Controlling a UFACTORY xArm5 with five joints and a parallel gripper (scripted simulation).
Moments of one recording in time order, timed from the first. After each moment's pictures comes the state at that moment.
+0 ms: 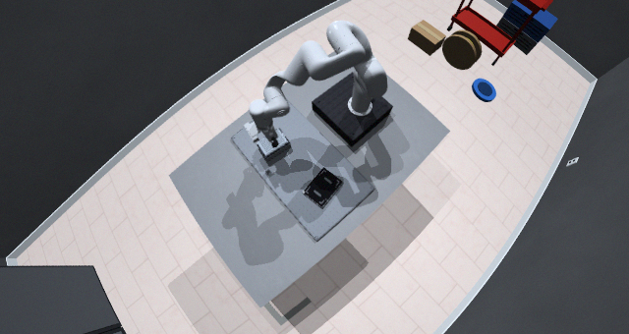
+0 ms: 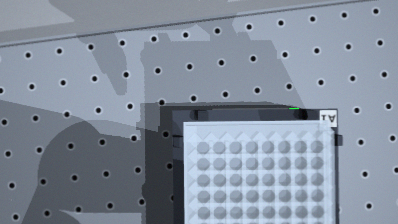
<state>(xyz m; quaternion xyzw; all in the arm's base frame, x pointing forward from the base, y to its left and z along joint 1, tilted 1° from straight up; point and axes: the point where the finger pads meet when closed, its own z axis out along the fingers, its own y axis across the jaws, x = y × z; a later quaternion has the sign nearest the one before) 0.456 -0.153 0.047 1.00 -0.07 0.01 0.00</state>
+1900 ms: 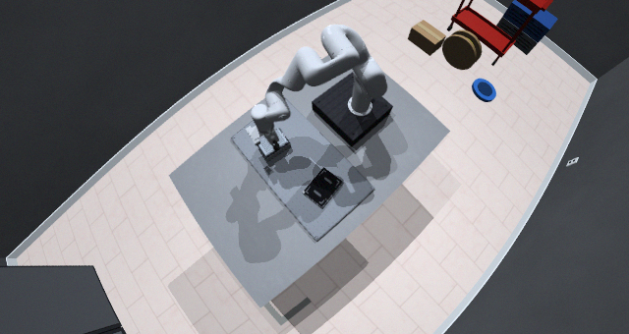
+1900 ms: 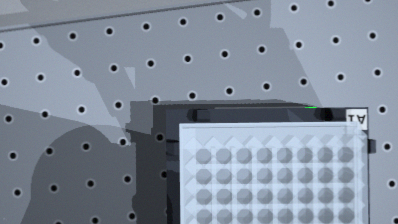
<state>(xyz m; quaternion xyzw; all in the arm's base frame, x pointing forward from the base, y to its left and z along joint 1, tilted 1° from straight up) 0.456 -0.153 0.013 1.00 -0.07 0.01 0.00</state>
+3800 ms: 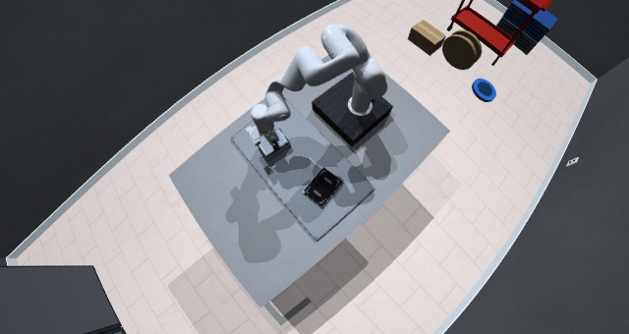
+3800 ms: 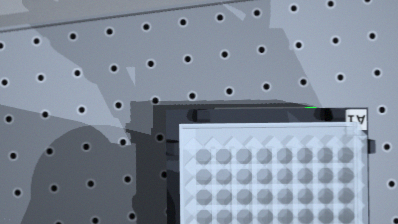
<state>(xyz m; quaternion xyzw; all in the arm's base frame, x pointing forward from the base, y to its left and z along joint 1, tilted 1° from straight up) 0.456 -0.154 0.013 1.00 -0.07 0.01 0.00</state>
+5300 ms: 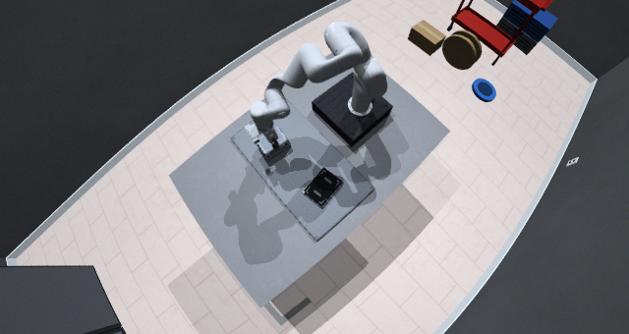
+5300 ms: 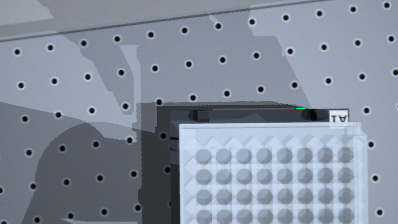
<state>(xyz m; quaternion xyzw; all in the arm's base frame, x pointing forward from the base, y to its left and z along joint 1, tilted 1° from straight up) 0.456 -0.154 0.032 1.00 -0.07 0.01 0.00</state>
